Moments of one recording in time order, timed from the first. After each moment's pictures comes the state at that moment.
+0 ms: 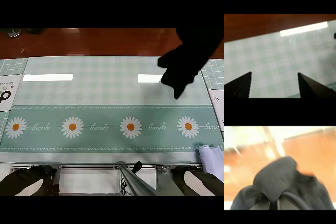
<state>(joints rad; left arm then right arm) -0.41 -1.08 1.88 1.60 -1.31 -1.71 -0.21 -1.01 1.52 -0.81 0.79 1.23</state>
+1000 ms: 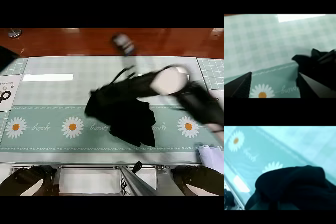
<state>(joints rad) -0.43 -0.85 1.73 1.60 -1.57 -1.75 0.72 -1.29 1.30 -0.98 0.88 1.50</state>
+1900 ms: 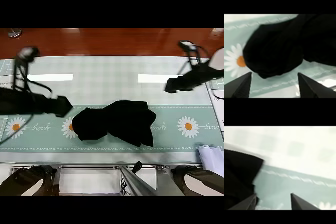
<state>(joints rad) -0.43 -0.79 1.02 1.40 -1.34 -1.85 0.02 -1.22 1.26 -1.43 1.33 1.47</state>
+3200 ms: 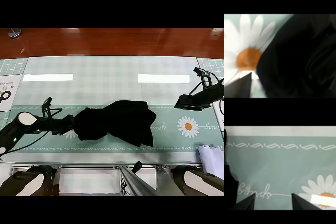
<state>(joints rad) -0.05 -1.02 0.42 0.83 -0.84 -1.52 -0.22 -1.21 1.02 -1.30 1.32 1.36</state>
